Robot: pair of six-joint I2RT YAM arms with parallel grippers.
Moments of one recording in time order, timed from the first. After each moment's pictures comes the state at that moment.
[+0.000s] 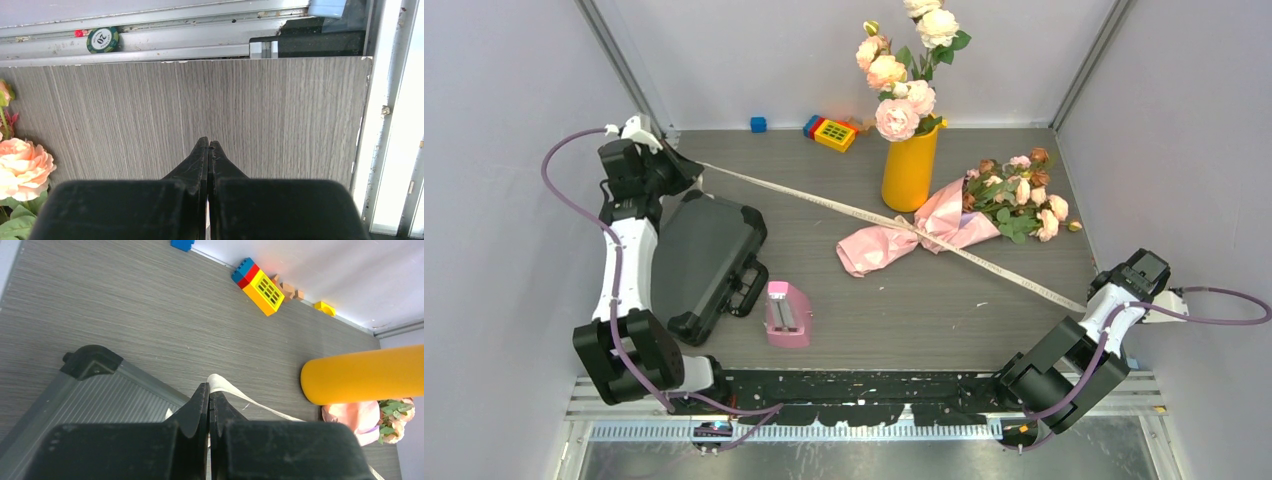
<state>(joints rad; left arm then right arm) 0.27 1.34 1.17 -0.22 0.42 -0.39 -0.88 1.13 0.65 -0.51 0.23 0.76</state>
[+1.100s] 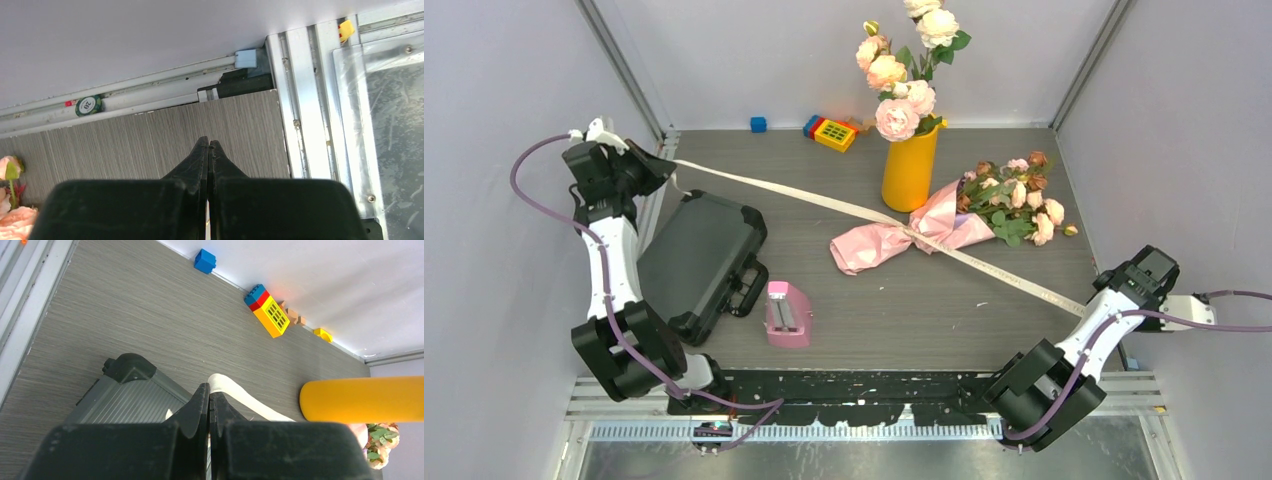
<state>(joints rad) 0.44 1.37 1.23 -0.24 0.51 -0.42 -0.89 1.00 0.70 -0.63 0.50 0.78</state>
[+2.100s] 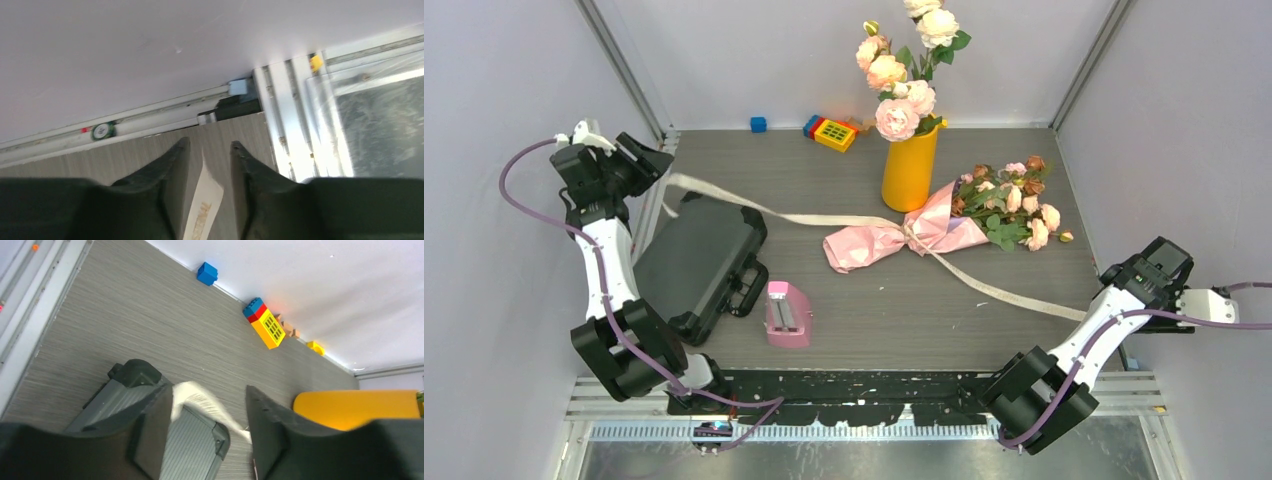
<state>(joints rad) 0.50 1.37 1.23 -0.21 0.54 -0.47 -0.89 0.97 0.81 -0.71 0.64 0.78</state>
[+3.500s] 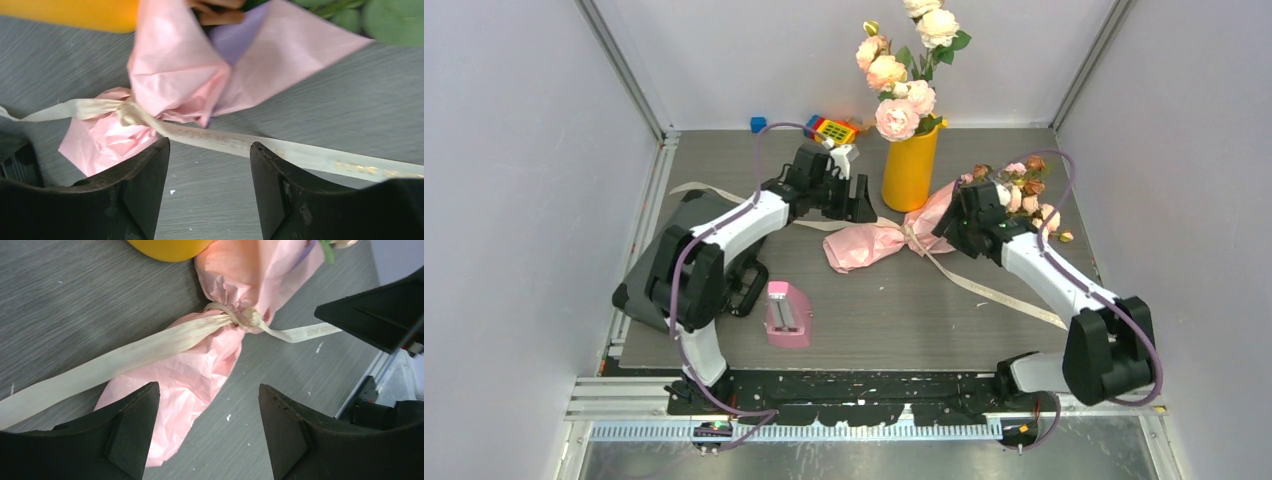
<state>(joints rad) -0.52 1.77 1.36 -0.24 0.45 -0.33 0.24 1.29 0.87 -0.44 0.12 0.78</state>
